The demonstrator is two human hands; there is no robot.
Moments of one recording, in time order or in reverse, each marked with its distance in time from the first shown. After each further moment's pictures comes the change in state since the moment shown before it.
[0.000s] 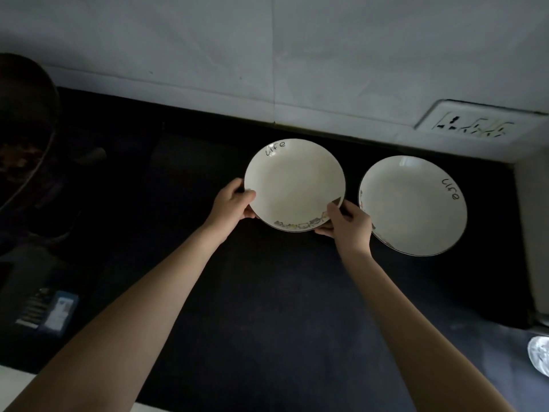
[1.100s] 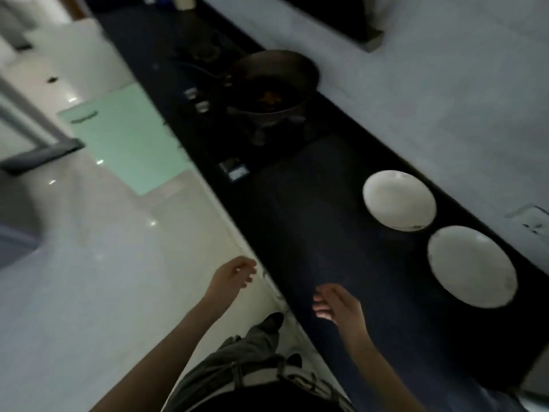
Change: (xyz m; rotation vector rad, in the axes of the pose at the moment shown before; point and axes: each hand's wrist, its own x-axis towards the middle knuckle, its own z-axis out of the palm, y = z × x) left_hand -0.424 -0.096 0.022 -0.223 0.661 -0.187; right_hand -0.244 0.032 -0.084 -0.325 -0.831 0.181
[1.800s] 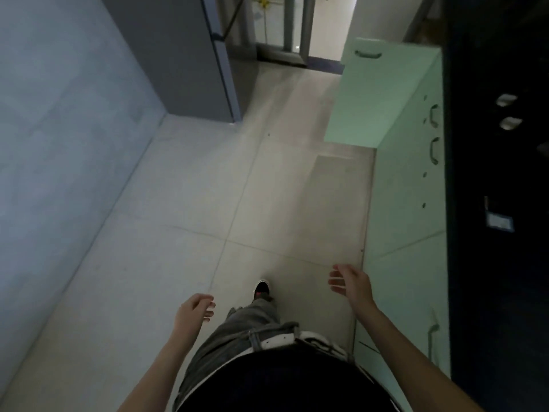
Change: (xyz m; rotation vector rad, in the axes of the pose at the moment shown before) left_hand -0.250 -0.309 -0.220 -0.582 0.882 -0.618; right_hand 0.009 0.108 0.358 -0.672 -0.485 0.077
